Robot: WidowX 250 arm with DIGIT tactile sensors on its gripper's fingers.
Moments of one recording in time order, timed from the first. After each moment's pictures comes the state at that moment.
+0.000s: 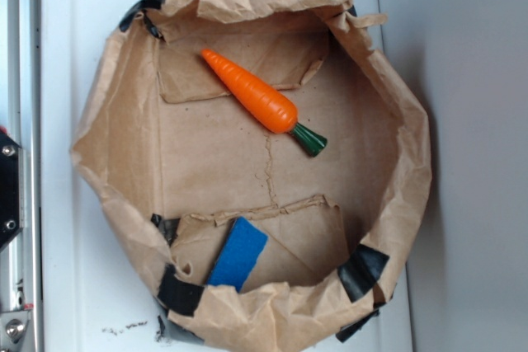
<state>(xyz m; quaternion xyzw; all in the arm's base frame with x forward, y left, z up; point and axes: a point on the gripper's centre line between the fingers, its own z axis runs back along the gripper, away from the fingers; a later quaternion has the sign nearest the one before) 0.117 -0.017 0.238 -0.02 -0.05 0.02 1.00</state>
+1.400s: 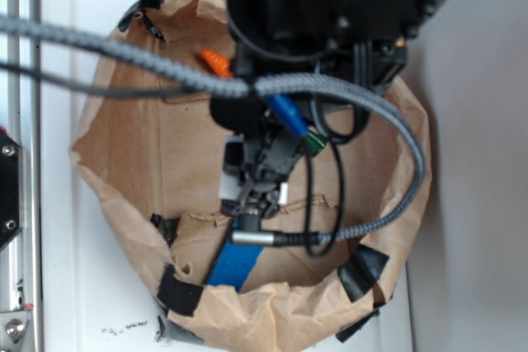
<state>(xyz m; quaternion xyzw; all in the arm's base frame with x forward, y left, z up) 0.264 0.002 0.194 -0.07 0.00 -0.10 0.99</state>
